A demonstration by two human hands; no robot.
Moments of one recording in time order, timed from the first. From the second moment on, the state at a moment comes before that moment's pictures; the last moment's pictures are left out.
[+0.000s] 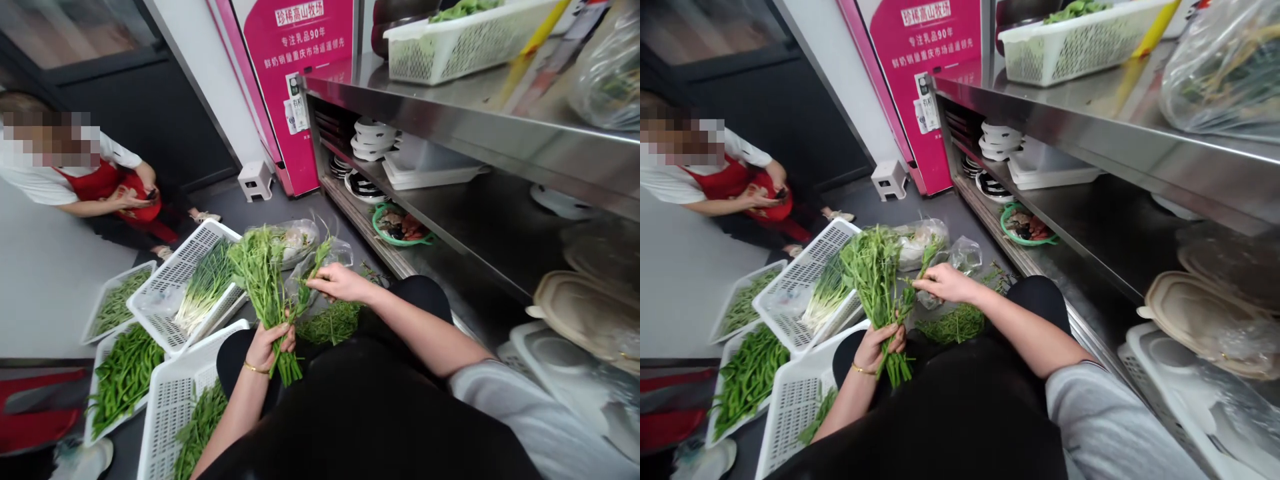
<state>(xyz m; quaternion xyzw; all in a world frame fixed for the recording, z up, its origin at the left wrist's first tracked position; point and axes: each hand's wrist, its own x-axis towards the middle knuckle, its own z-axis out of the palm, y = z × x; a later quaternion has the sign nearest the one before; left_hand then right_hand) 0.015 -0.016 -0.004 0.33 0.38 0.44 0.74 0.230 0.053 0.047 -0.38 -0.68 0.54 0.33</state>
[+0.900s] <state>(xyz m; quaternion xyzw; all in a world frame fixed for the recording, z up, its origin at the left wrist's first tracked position) 0.019 -0.018 -0.013 0.36 0.37 0.42 0.75 0.237 0.074 0.025 -0.28 -0.51 0.67 0.46</state>
